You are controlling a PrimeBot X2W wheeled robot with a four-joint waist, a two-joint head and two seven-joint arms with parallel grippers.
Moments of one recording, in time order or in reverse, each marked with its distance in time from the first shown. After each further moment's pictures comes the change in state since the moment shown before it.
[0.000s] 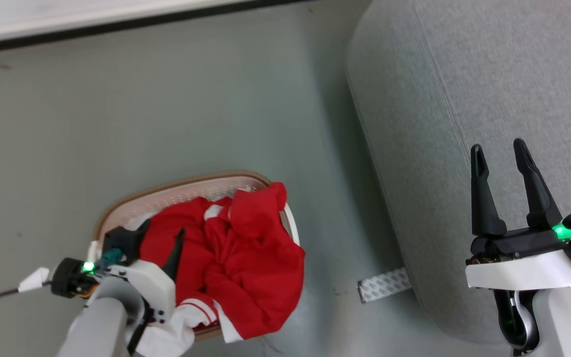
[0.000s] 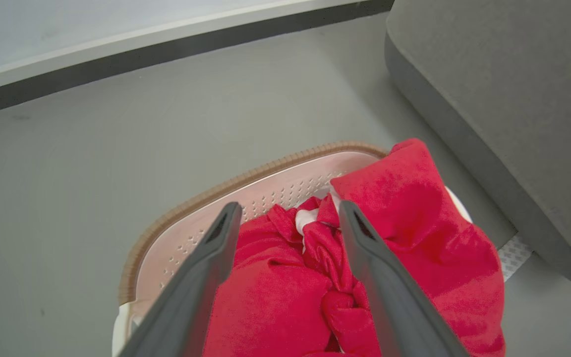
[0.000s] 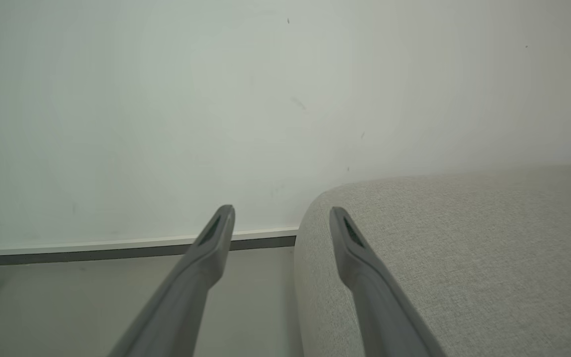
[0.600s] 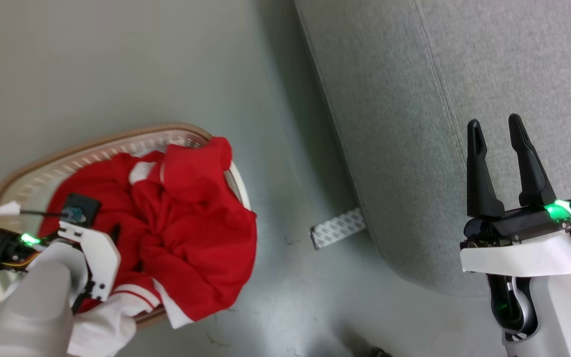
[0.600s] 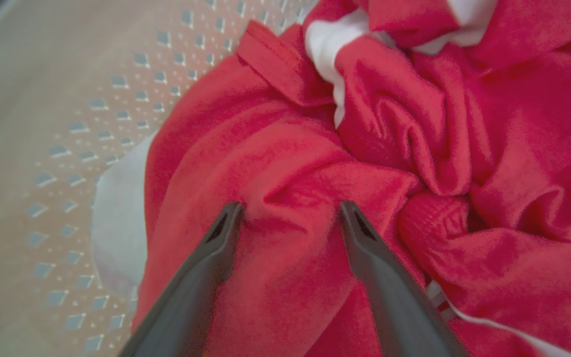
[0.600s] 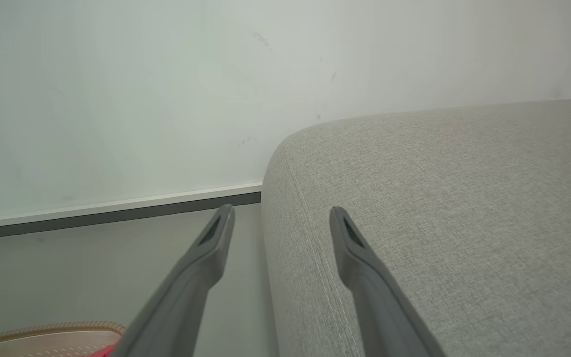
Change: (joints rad) left arm -0.276 0.152 -0.160 0.374 0.050 -0.007 0.131; right arm -0.056 0.000 0.047 -0.039 0.117 0.000 0.000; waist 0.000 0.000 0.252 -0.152
